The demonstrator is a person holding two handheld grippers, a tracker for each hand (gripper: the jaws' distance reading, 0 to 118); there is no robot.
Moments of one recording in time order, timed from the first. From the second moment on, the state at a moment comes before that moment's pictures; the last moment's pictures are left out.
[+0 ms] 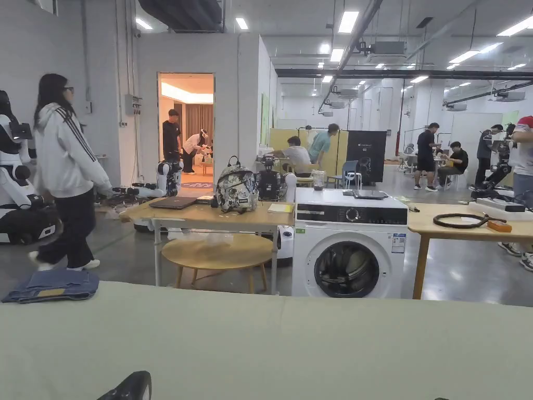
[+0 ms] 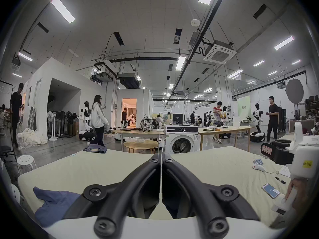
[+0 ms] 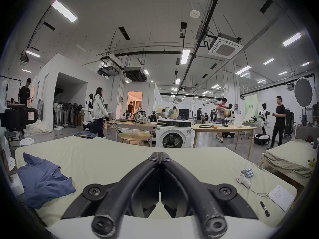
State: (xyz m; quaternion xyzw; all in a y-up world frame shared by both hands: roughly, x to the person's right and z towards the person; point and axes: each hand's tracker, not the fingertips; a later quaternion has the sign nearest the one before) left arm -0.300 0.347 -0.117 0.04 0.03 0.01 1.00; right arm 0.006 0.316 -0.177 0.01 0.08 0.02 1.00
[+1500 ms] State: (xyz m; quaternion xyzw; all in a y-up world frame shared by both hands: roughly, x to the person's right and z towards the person) left arm -0.335 0.349 -0.090 0.04 0.10 -0.01 0.99; right arm -0.043 0.305 -0.185 0.00 0.13 0.02 0.99
